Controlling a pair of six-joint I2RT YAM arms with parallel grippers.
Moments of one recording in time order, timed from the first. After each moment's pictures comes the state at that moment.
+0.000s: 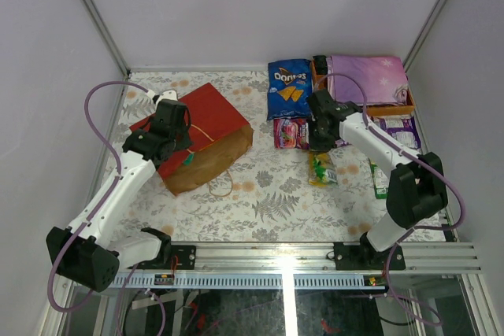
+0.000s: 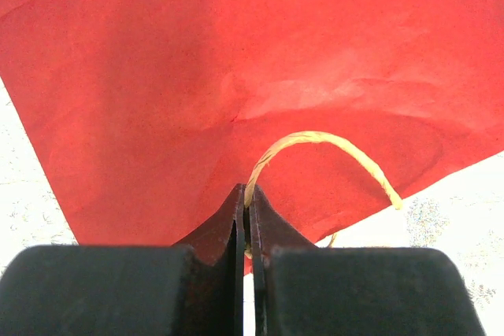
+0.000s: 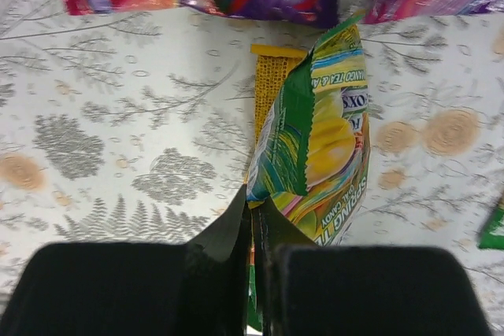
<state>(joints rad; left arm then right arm) -0.33 1.15 1.09 -0.76 -0.30 -0.47 0.44 1.63 1.28 -0.89 0.11 0.39</state>
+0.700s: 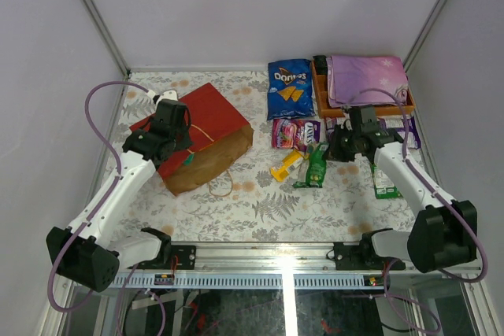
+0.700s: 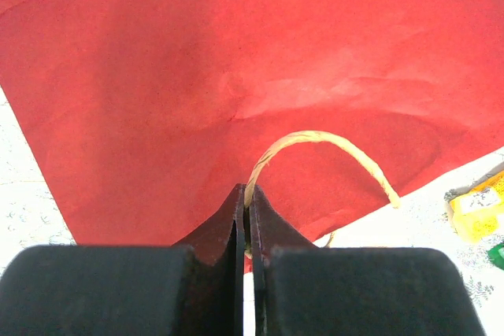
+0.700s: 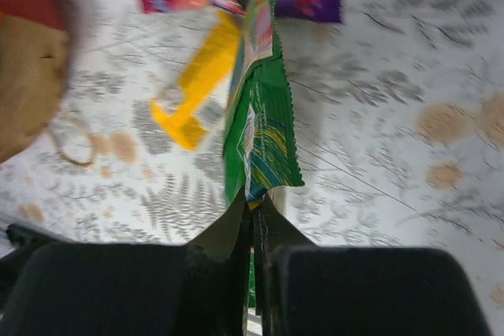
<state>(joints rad) -0.33 1.15 1.09 -0.76 -0.29 -0.47 0.25 1.28 0.98 -0.64 -0.27 0.46</state>
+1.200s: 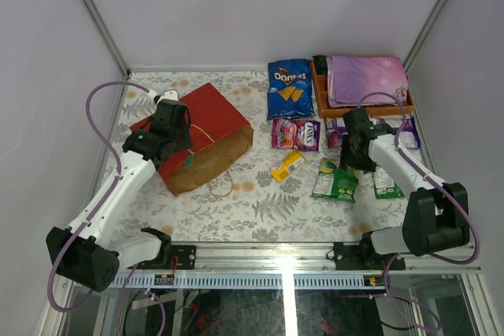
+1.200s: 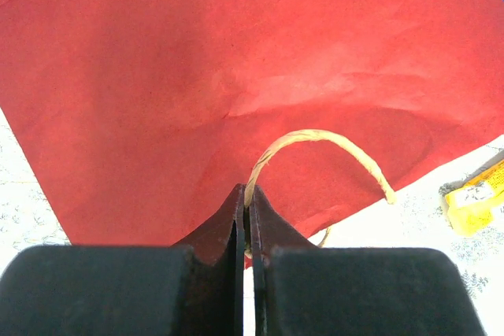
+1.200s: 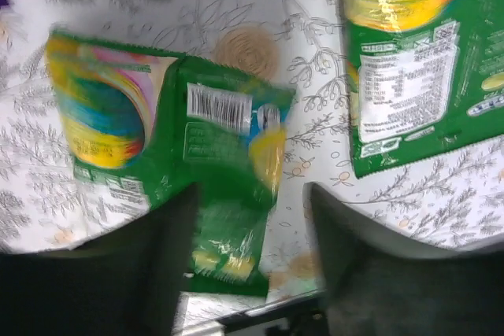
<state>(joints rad) -0.33 1.15 1.09 -0.76 -0.27 -0.47 0.21 1.38 0.94 -0.86 0.23 0.39</state>
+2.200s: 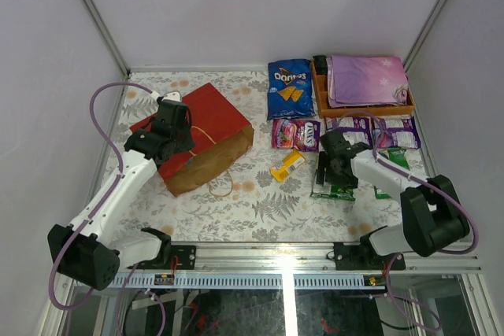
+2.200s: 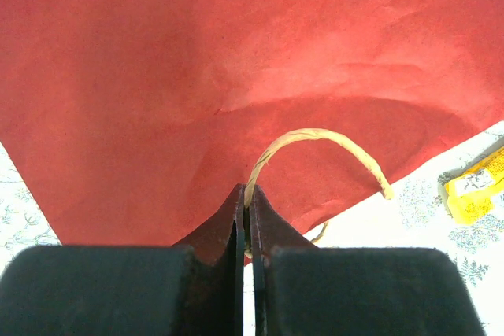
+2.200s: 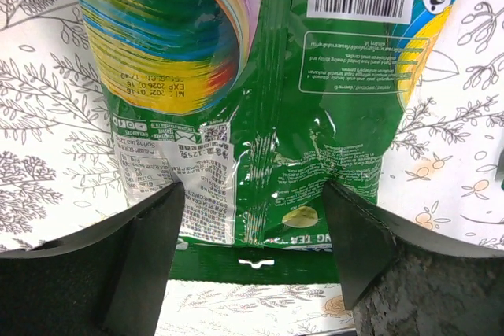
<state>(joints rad) -0.33 1.17 1.08 -0.76 -0.24 -0.46 0.42 1.40 0.75 -0.66 0.22 0.56</state>
